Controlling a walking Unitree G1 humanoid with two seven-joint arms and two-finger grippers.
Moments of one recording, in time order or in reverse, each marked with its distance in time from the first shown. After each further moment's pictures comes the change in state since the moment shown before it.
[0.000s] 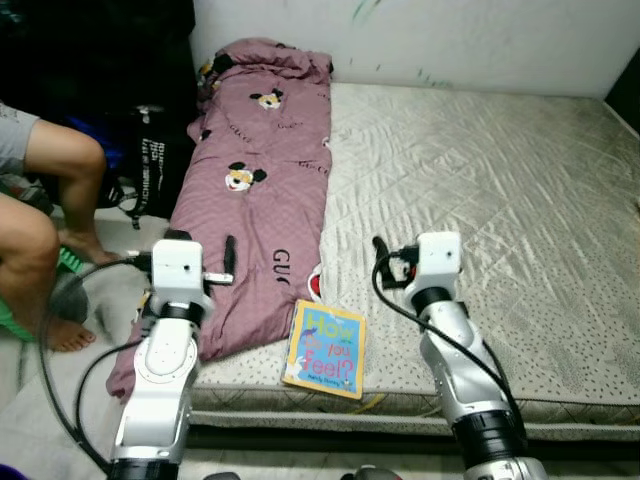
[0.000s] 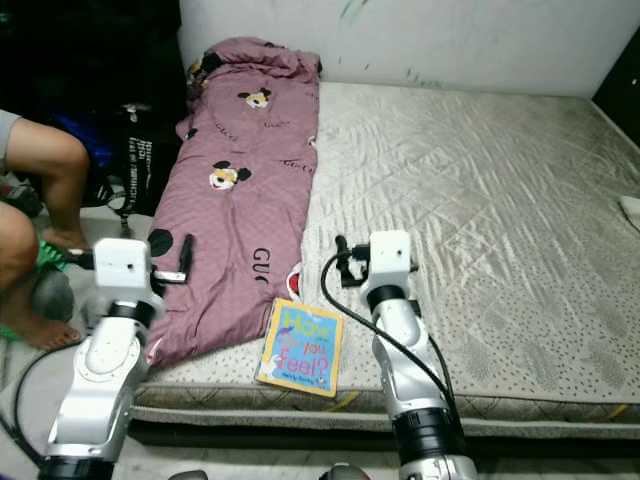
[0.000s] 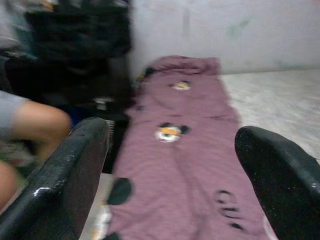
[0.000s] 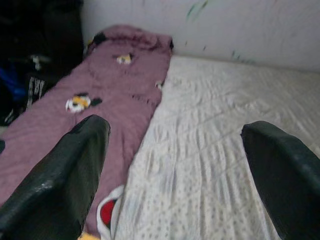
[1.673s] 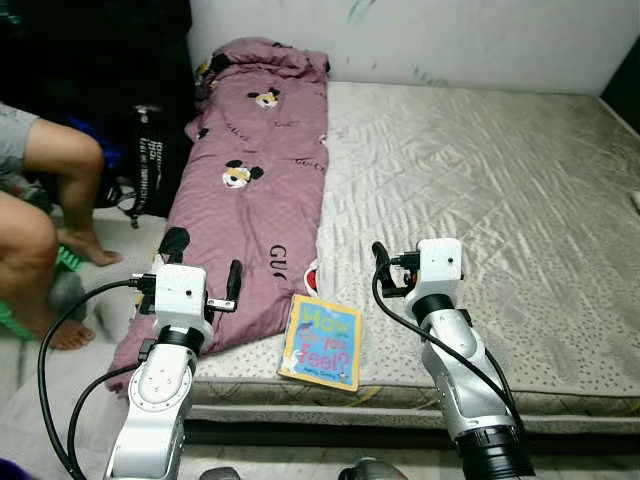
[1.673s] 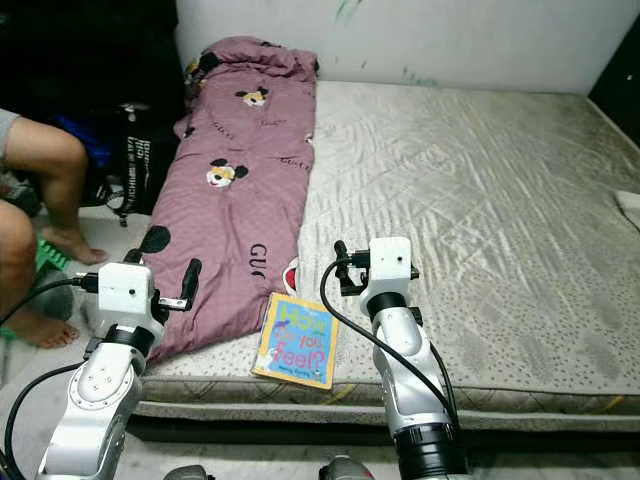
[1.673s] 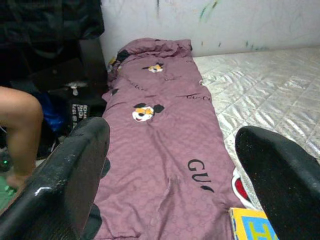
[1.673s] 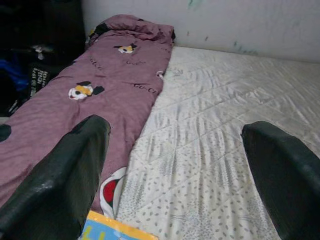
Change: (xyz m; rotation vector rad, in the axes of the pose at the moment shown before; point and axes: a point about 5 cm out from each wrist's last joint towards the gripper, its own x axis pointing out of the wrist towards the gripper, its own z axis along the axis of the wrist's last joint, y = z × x) left arm -0.022 -0.005 -0.016 -0.032 0.063 -0.128; right arm -0.011 0.004 -0.006 -0.003 0.050 0.016
